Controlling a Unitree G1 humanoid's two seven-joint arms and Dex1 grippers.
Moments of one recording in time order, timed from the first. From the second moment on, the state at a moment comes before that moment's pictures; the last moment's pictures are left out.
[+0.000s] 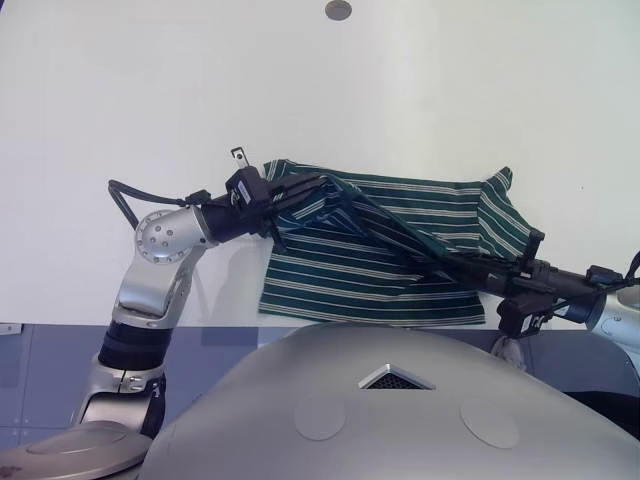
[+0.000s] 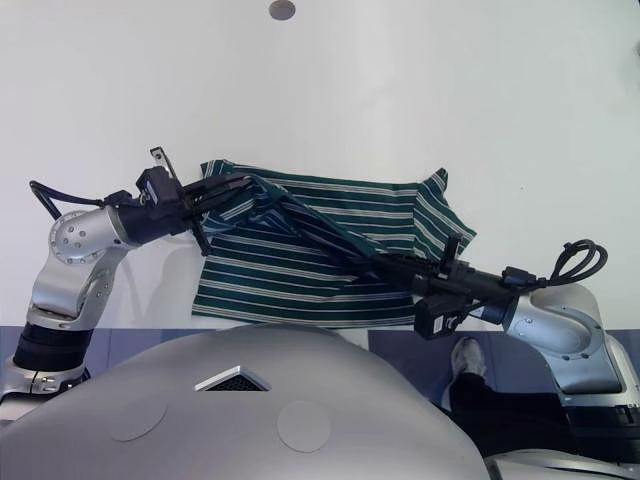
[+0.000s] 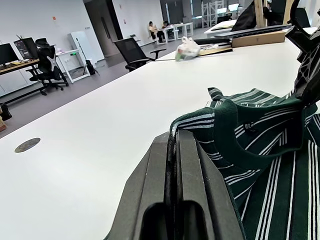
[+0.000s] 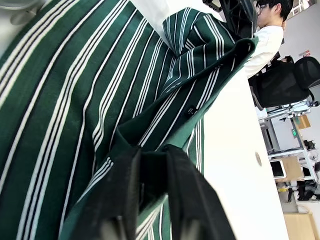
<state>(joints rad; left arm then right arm) 0.21 0.52 -0.18 -0.37 -0.34 -0.01 -0.85 0.67 -0.88 -0.12 -0.34 -0.08 -0.77 0.83</state>
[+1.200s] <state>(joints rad) -0.62 0.31 -0.27 0.68 0.21 -0.05 -0.36 -0.88 -0.36 0.35 1.13 -0.36 -0.36 0.38</state>
